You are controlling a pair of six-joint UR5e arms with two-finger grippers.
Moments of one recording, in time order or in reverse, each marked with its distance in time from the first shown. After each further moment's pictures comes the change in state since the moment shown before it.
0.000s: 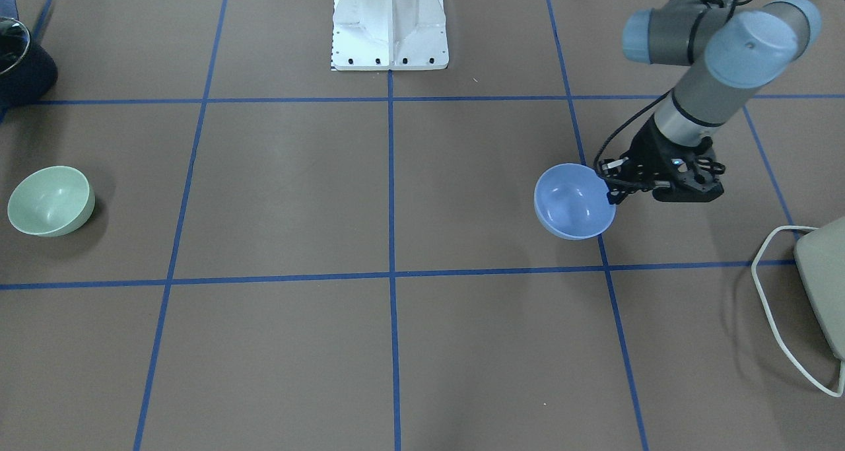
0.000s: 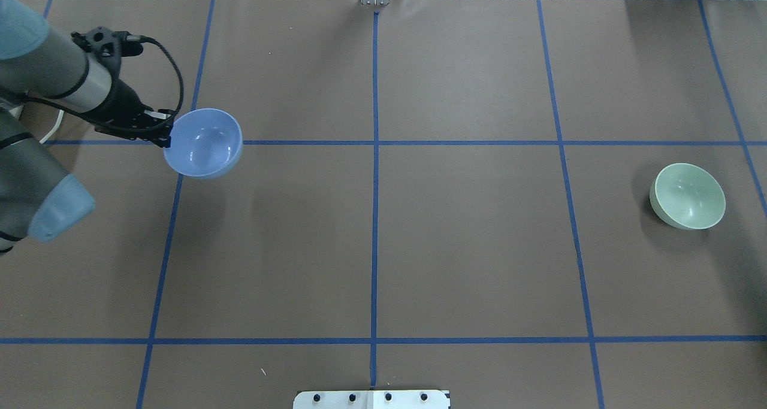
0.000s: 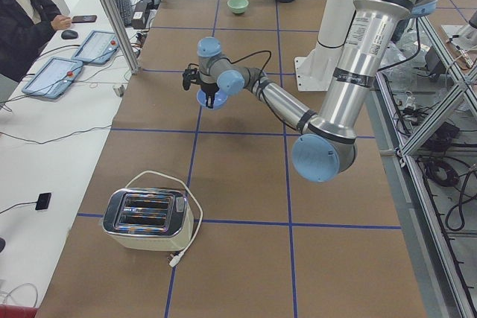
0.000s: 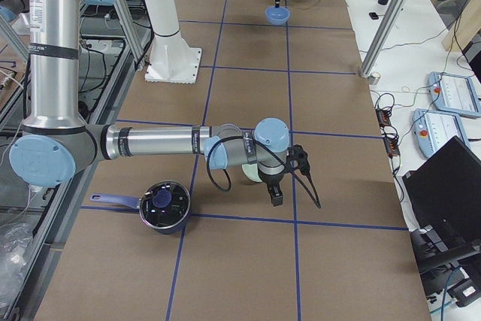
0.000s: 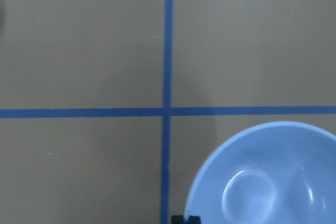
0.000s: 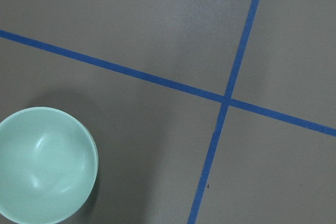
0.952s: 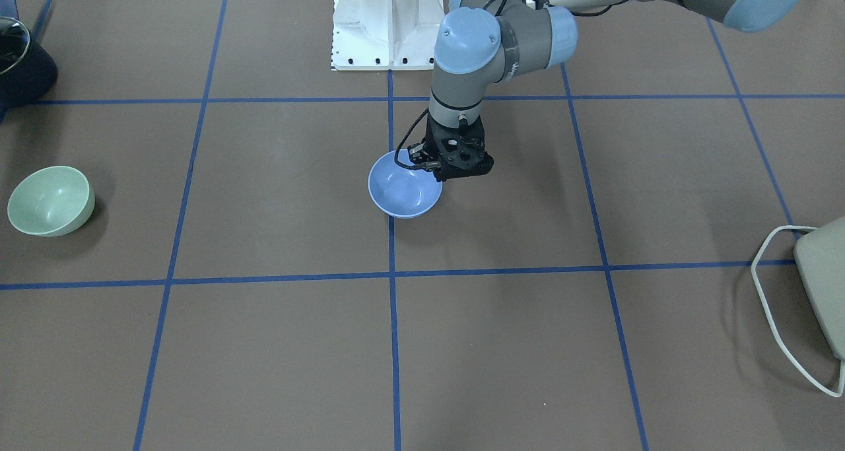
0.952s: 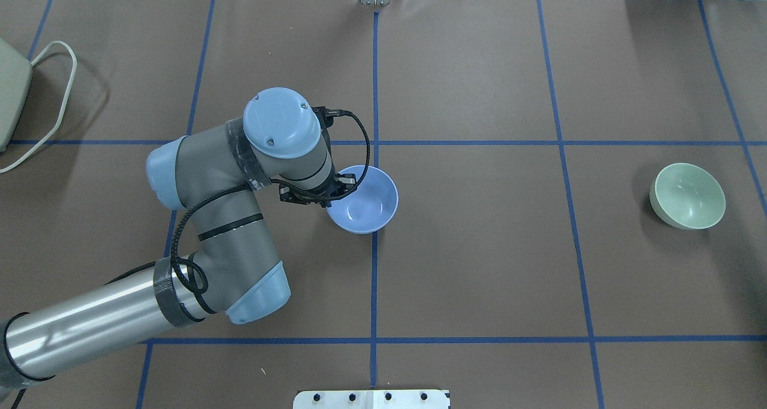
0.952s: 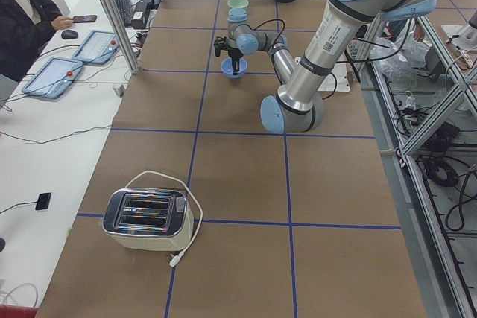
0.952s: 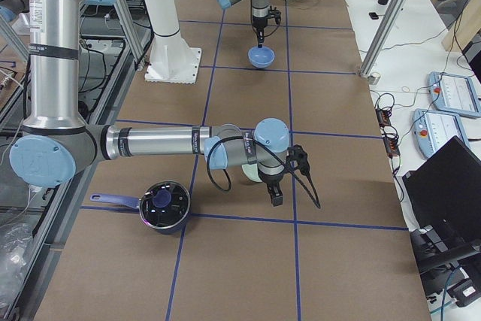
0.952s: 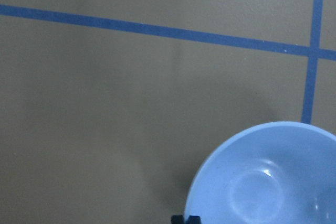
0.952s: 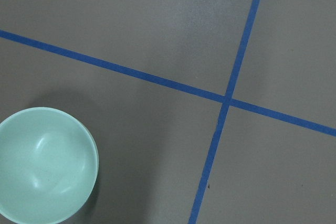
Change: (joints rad) left arm 0.354 -0.356 0.181 0.105 0.242 -0.365; right arm -0.001 0.001 0.000 0.000 0.000 0.001
